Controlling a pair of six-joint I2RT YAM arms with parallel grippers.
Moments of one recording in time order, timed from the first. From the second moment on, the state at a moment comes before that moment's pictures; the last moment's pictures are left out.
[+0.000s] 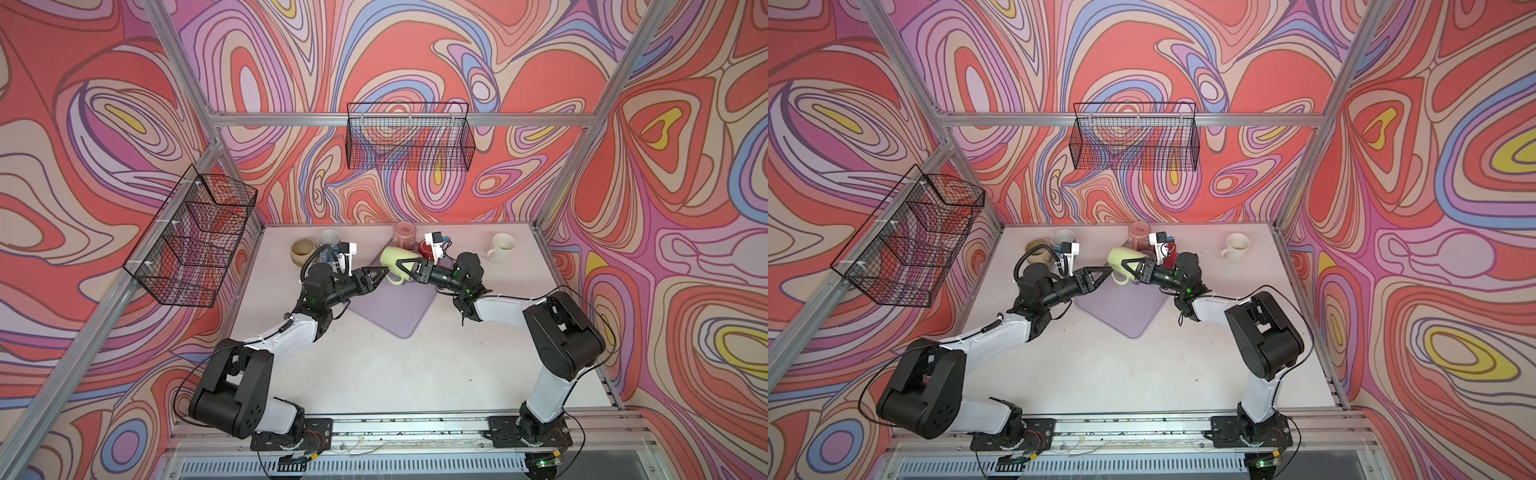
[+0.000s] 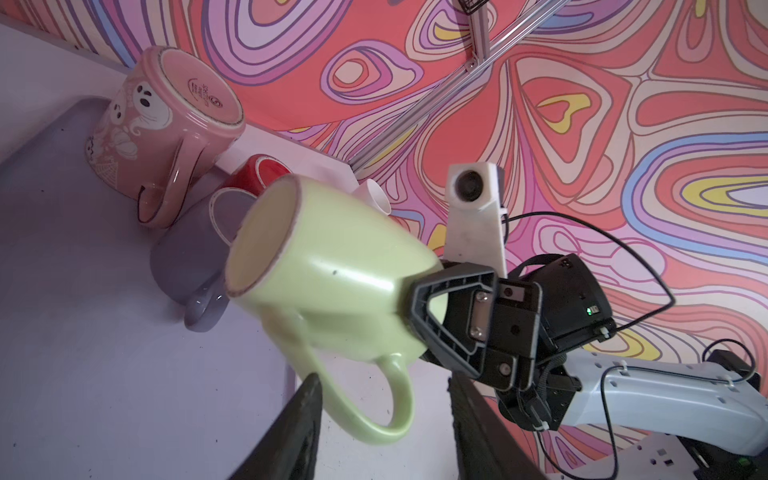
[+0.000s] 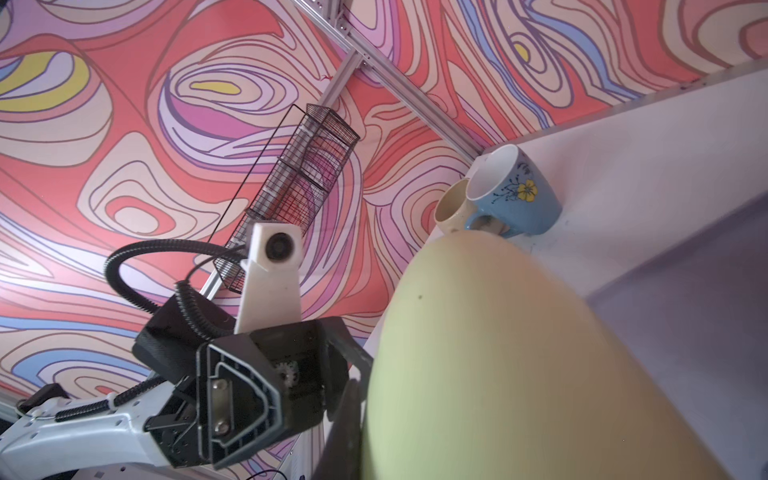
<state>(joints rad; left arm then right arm) -0.32 1.41 0.68 0.63 0.66 -0.85 0.47 1.80 0.94 0.90 -0.70 0.95</state>
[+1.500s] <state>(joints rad) -0.29 1.23 1.09 -0.40 0.35 -0.19 0.42 1.64 1.54 -0.80 -0.31 0.30</state>
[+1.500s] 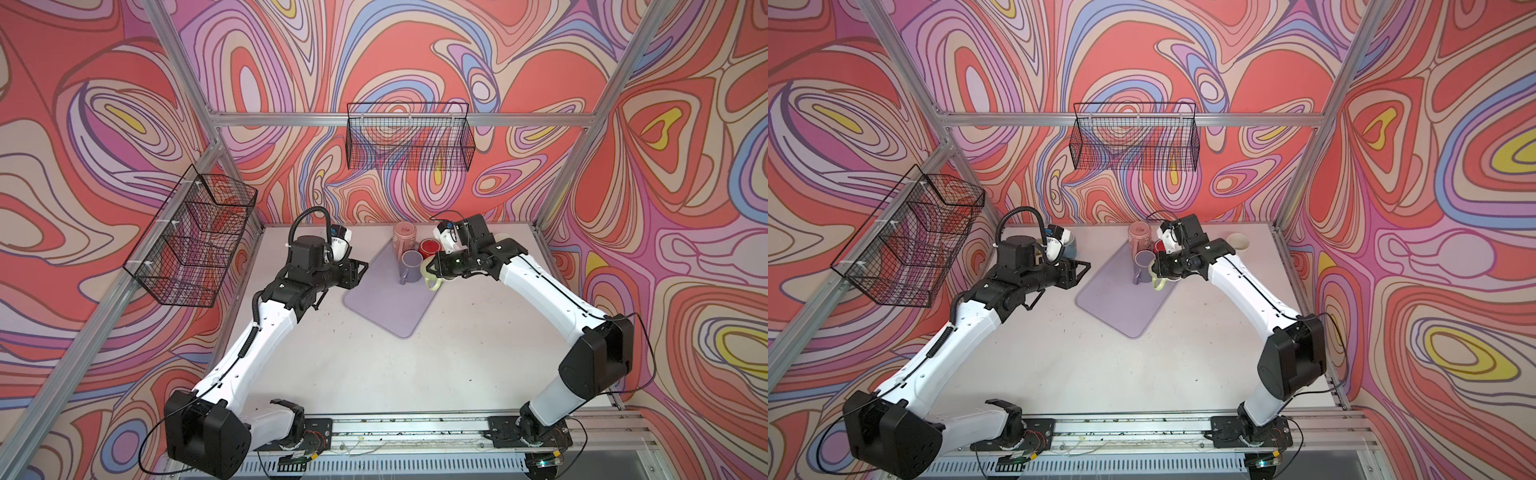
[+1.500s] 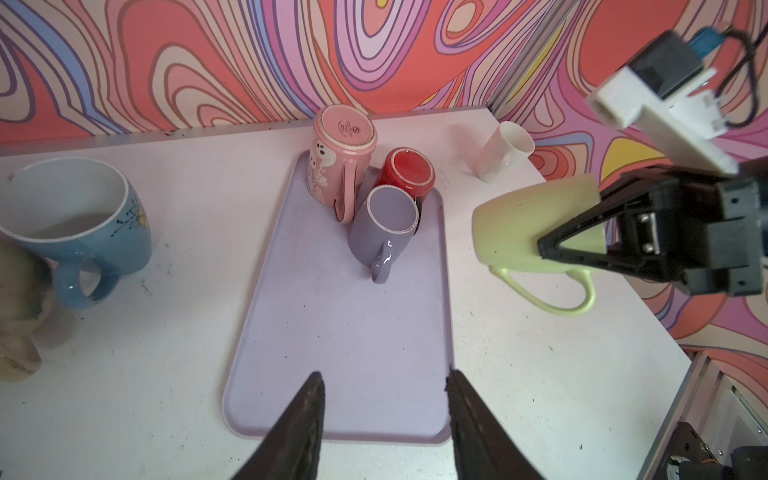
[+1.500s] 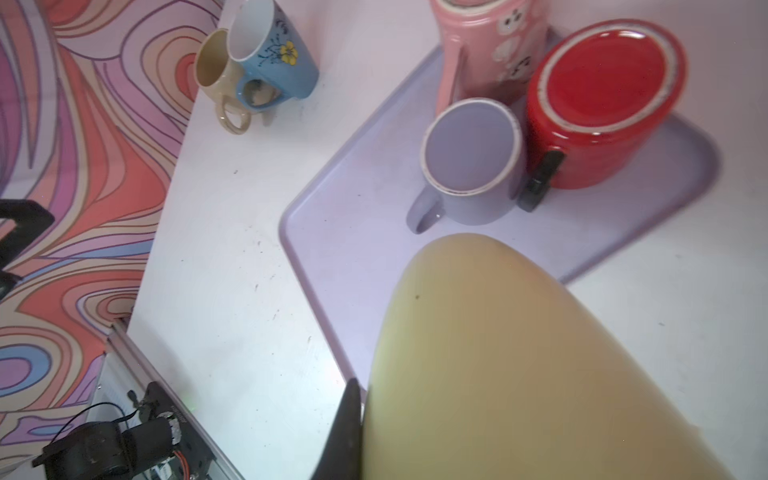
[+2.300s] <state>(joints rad) -0.23 1.23 1.03 -0.31 0.41 -0.23 0.06 1.67 1.67 -1.15 -0.07 0.21</state>
